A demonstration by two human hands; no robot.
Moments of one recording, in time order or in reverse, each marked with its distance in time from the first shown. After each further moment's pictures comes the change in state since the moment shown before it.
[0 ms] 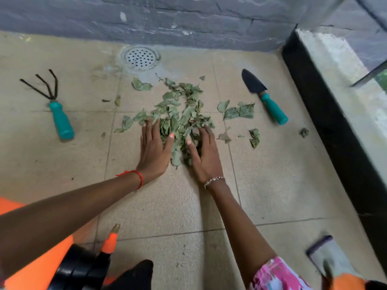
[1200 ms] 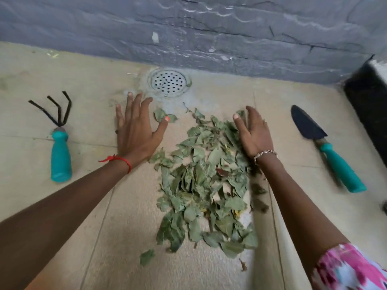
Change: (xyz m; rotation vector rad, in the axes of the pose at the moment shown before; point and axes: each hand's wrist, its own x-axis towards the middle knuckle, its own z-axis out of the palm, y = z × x) left_hand 0.156 -0.052 -0.059 0.356 0.419 0.103; right_hand 0.218 0.033 -0.003 -0.151 -0.034 -0.074
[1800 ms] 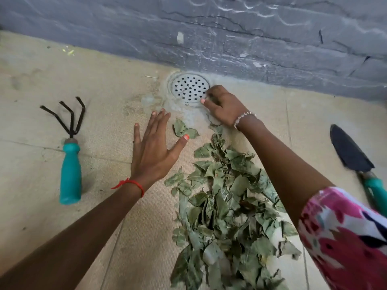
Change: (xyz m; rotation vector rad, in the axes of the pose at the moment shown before) left_hand 0.002 -0.010 0.009 -0.074 -0.155 -0.074; right_hand 0.114 -0.090 0.059 -0.027 -0.374 -0.372
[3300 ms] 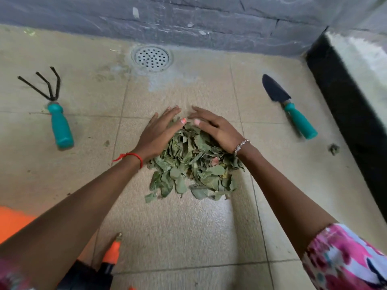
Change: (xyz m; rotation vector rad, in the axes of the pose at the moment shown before) left_hand -0.093 0.057 -0.009 -0.323 -0.448 0.111; right_hand -0.230 -0.038 0.010 0.343 -0.020 0.121
